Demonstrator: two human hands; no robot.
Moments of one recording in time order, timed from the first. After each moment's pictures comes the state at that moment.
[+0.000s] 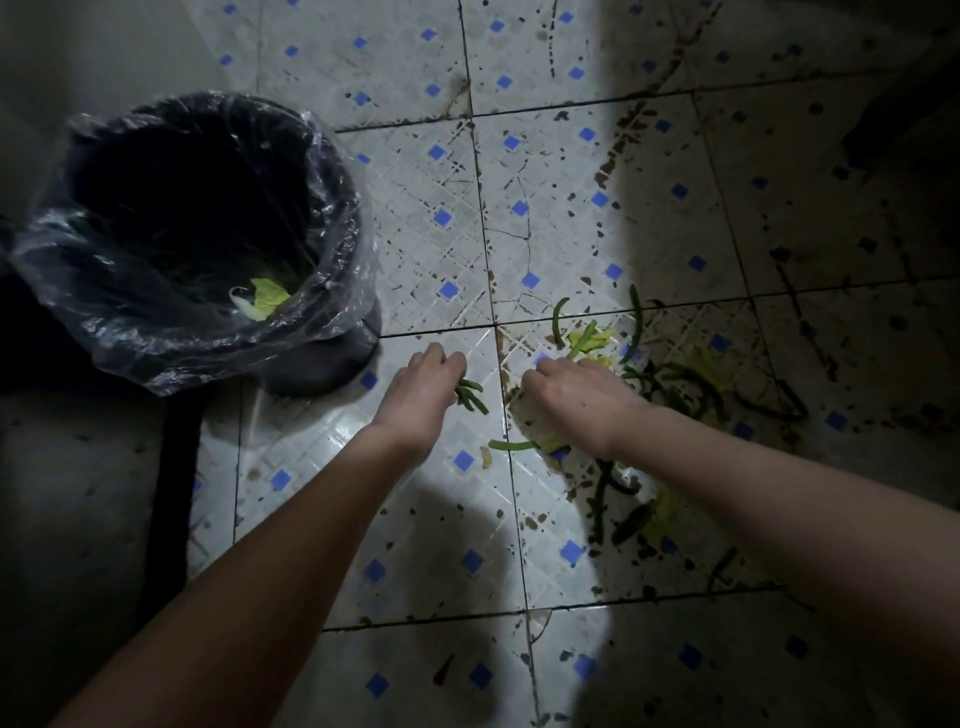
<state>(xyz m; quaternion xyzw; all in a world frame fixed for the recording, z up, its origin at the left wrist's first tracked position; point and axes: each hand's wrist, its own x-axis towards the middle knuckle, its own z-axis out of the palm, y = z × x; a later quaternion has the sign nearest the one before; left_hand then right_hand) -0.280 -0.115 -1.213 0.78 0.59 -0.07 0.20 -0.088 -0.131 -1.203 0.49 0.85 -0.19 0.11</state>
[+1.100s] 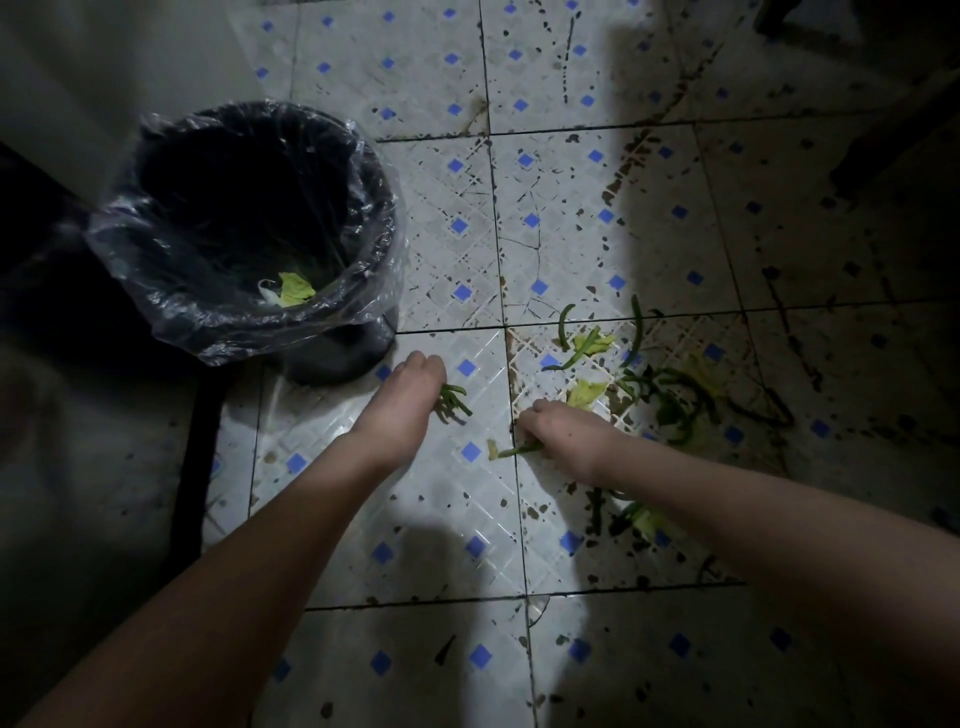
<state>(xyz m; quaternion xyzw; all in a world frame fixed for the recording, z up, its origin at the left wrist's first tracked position) -0.309 -0.134 -1.192 0.76 0.60 -0.04 0.24 -0.102 -0.159 -1.208 0.47 0.81 -0.31 0.16</state>
